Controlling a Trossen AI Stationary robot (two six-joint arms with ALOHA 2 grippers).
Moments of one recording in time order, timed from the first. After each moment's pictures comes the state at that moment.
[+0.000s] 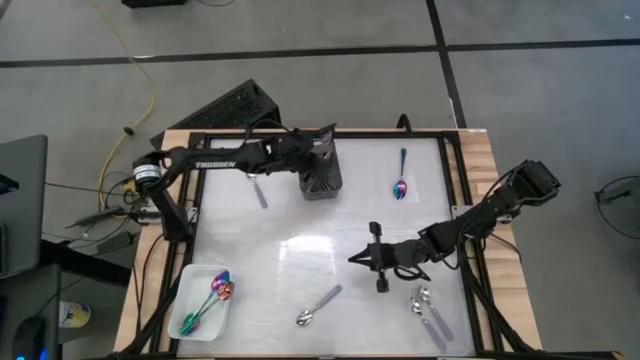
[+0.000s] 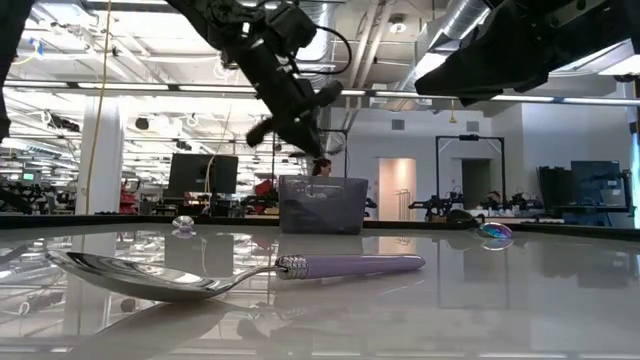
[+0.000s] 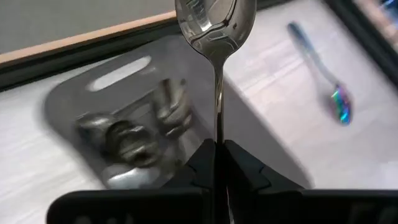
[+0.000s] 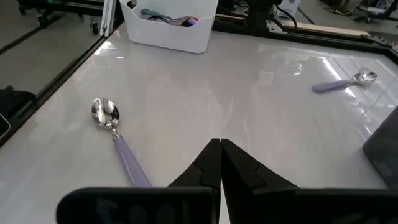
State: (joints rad) left arm 0.36 1.72 1.24 -0.20 -0.24 -0.64; right arm 0.46 1.43 0.59 0.45 0.39 0.07
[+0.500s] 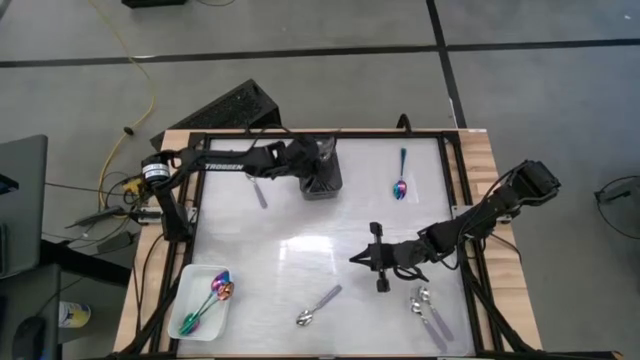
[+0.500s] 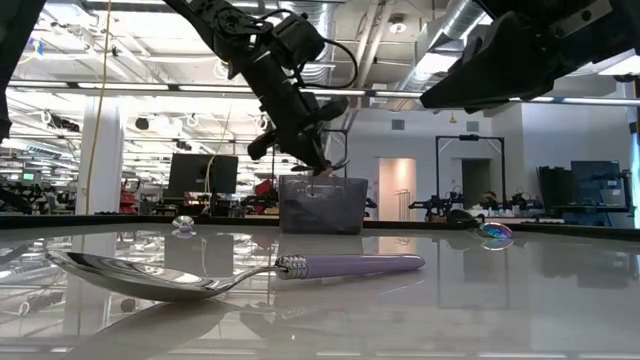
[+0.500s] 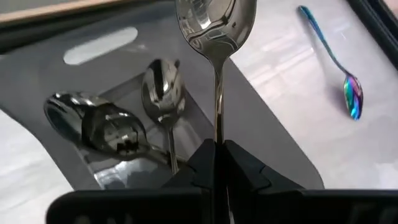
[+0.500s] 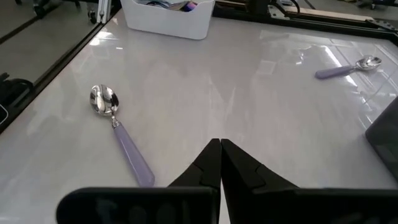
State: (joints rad) left arm 0.35 1.79 1.24 -0.16 -0.24 -0.69; right arm 0.46 1.43 0.59 0.40 0.39 0.10
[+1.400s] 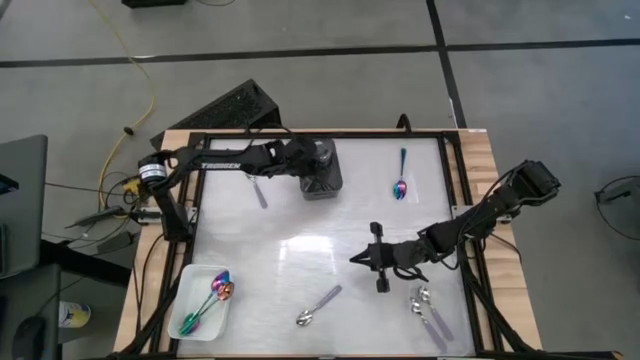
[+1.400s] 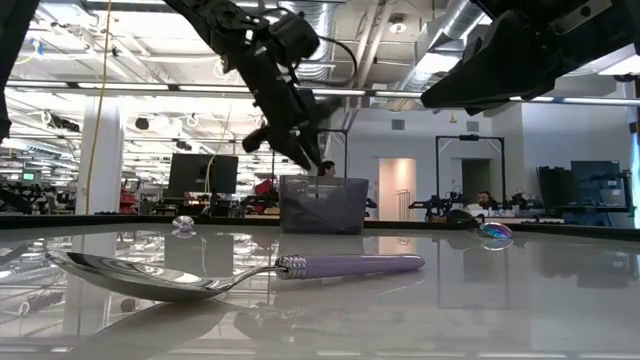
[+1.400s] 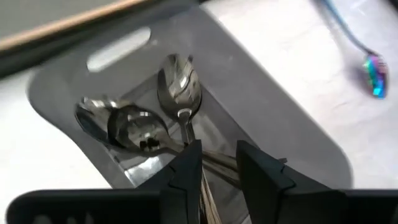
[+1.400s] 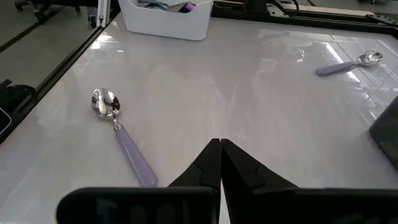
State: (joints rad) left arm 0.36 1.76 1.24 -0.23 -0.26 -0.59; right arm 0.46 1.43 0.59 0.40 0.39 0.13
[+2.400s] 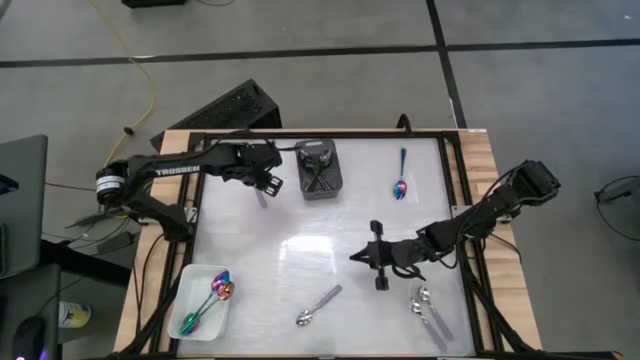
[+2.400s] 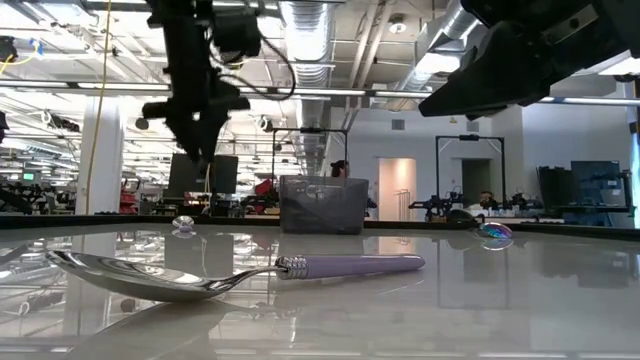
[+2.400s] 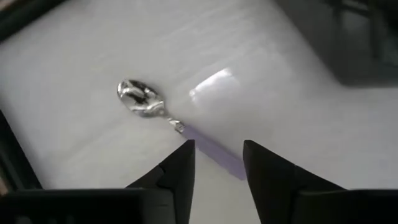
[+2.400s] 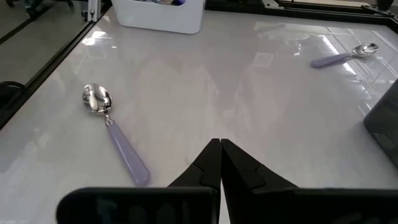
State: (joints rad) left arm 0.37 1.43 1.09 -0.88 -0.30 -0.64; right arm 0.45 1.43 0.59 0.38 0.39 0.15
